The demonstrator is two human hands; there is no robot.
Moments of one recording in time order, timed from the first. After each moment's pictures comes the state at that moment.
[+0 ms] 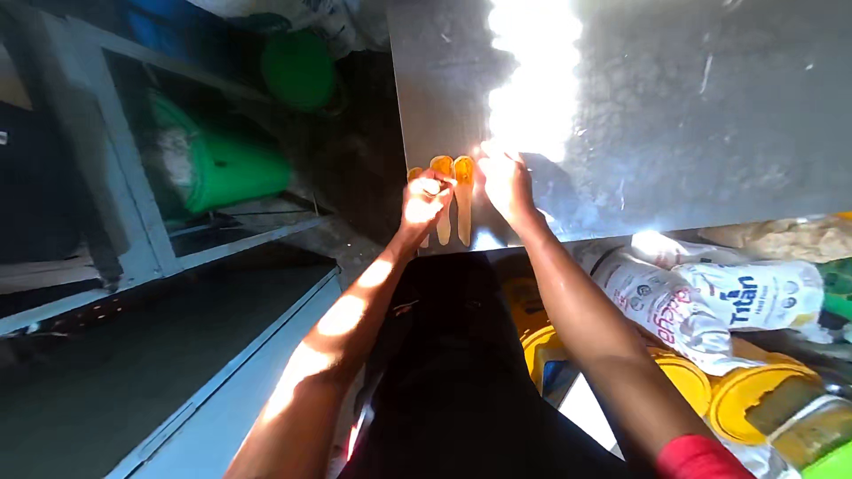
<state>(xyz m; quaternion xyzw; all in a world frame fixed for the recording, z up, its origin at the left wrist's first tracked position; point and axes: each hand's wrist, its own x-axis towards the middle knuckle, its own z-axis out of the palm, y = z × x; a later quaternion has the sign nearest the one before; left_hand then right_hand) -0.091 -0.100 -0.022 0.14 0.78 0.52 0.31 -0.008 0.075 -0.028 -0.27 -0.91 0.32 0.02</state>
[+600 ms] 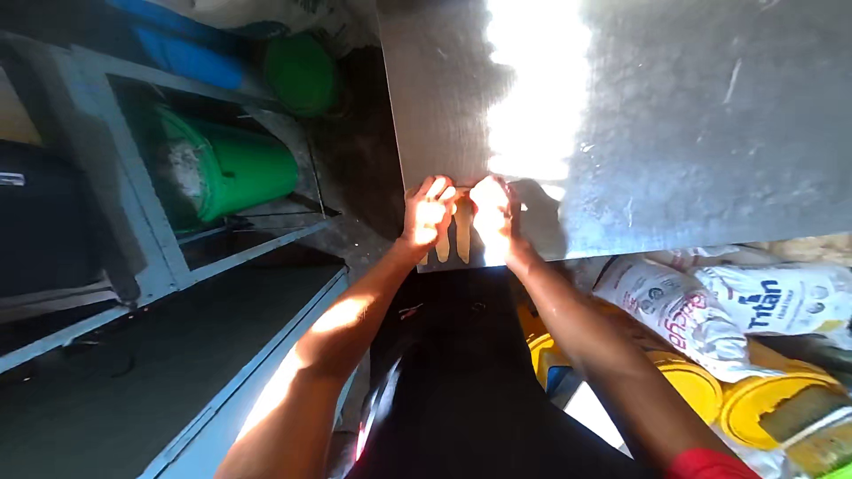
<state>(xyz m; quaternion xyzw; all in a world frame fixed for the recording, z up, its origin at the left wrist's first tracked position) -0.101 -0.082 -0.046 0.43 0.86 0.26 0.09 0.021 0.062 -0.043 -0.16 -0.93 0.32 0.09</state>
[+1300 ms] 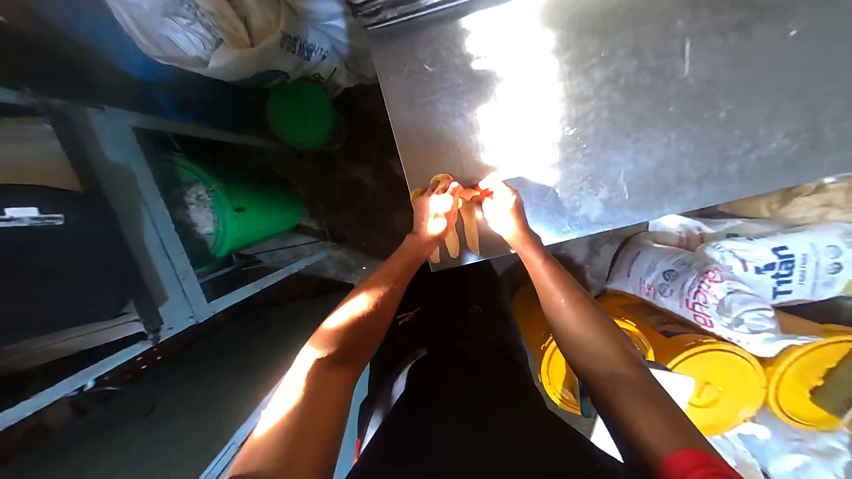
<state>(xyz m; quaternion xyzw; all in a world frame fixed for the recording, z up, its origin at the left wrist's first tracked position) -0.103 -0.081 -0.046 0.45 0.86 0.18 0.16 0.022 0.051 -0.050 -0.35 -0.84 0.42 0.04</state>
